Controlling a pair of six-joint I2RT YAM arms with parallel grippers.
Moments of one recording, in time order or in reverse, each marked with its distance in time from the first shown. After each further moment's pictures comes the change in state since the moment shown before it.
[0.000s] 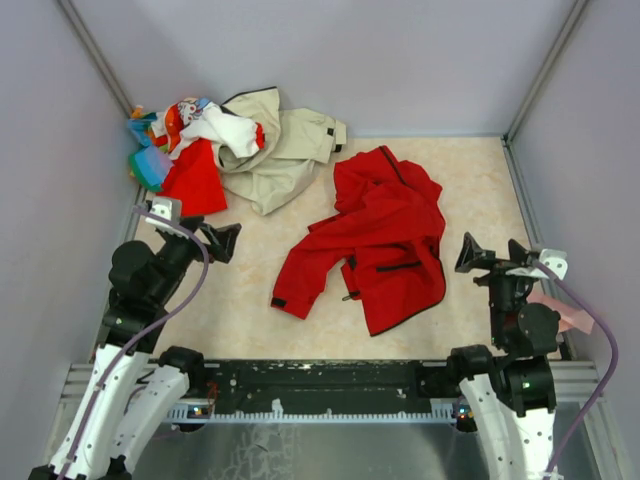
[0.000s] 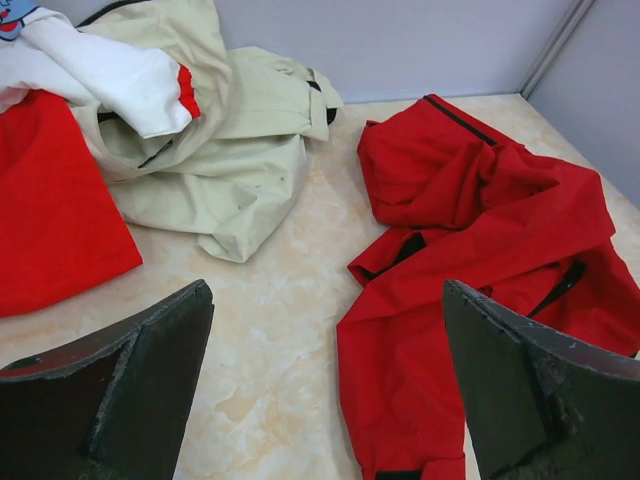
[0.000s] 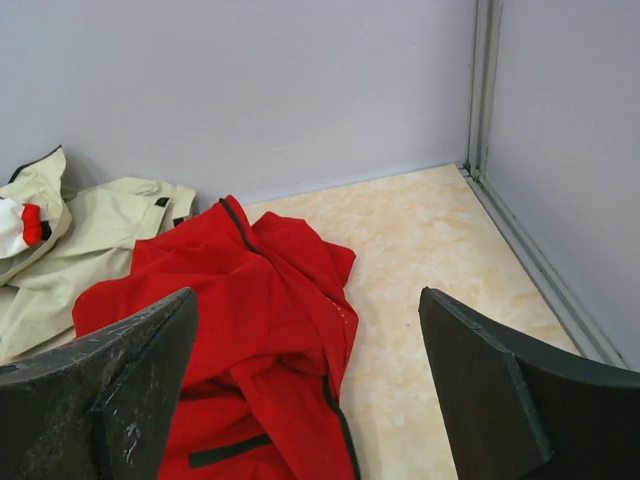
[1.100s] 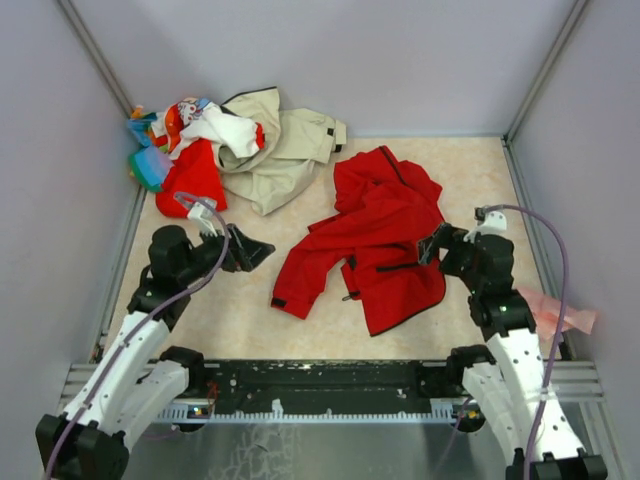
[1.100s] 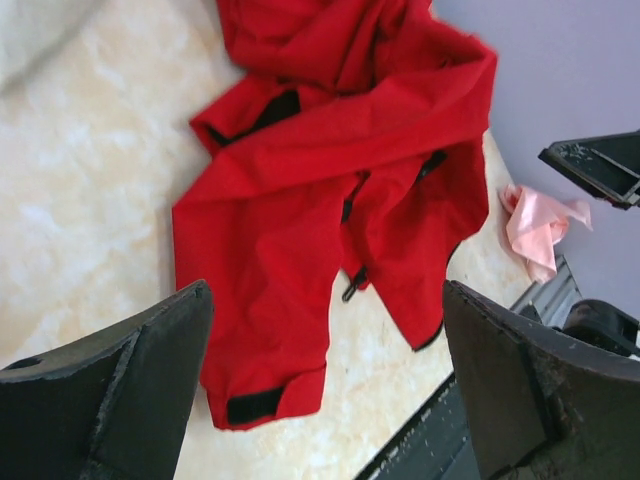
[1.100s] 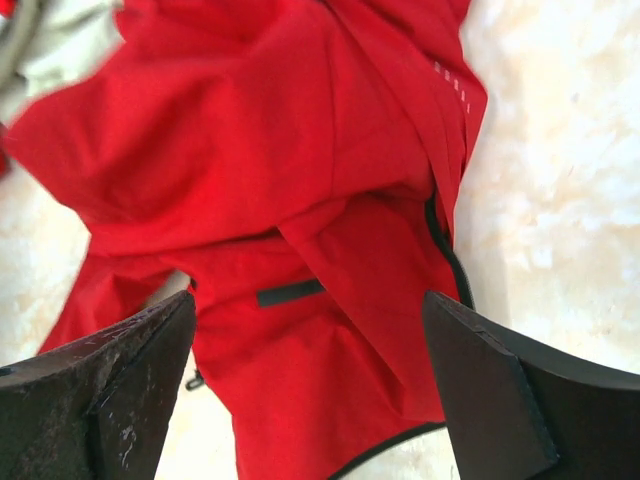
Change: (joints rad) left arm 0.002 0.190 -0.126 0.108 0.332 -0.321; right arm 0.000 0.470 0.000 -0.092 -0.263 0.263
